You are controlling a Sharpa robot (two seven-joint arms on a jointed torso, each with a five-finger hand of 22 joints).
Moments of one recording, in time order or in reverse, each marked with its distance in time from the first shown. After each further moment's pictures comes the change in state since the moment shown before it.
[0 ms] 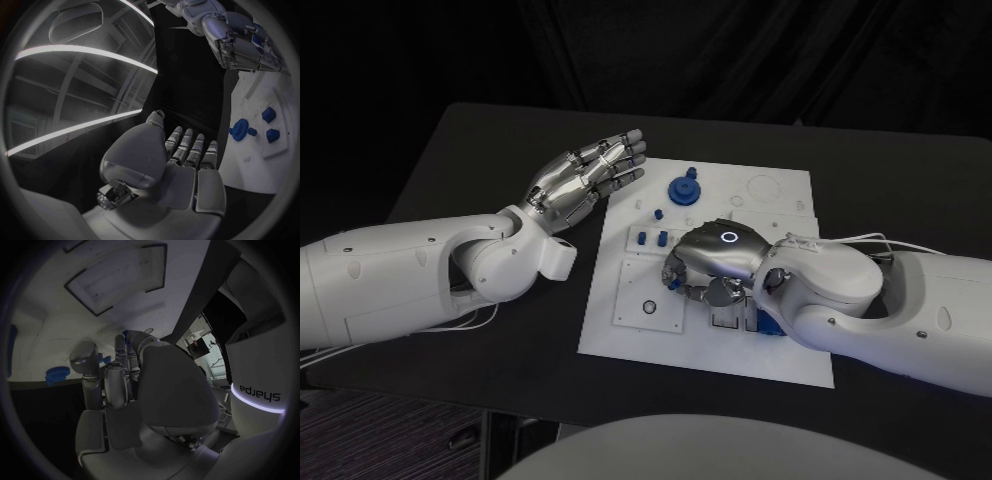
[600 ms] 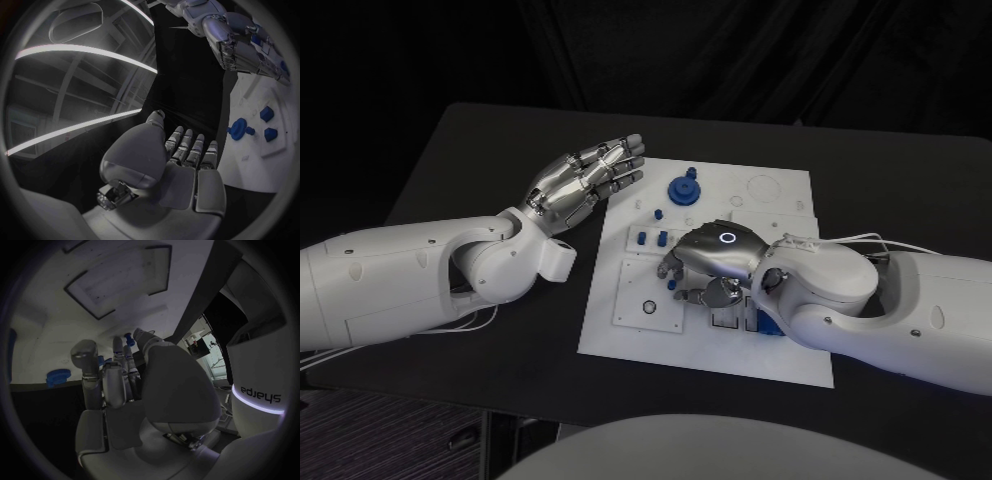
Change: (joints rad) left arm -0.007 0.001 0.000 -0.006 0.001 0.005 0.000; left_hand 0.000 0.000 0.003 -0.003 0.000 0.009 0.025 0.000 0.000 -0.009 -0.006 0.000 0.000 -0.003 0.003 0.000 0.000 0.000 0.000 0.000 0.000 0.000; right arm -0.005 0.008 -0.001 -0.015 0.000 0.004 0.002; right_hand -0.082 -0.034 -0.049 0.047 -0.202 -0.149 -0.022 -0.077 -0.041 -0.093 0.039 -0.042 0.007 -0.002 0.031 -0.016 0.000 0.000 -0.026 0.021 -0.050 0.000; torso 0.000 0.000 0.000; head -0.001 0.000
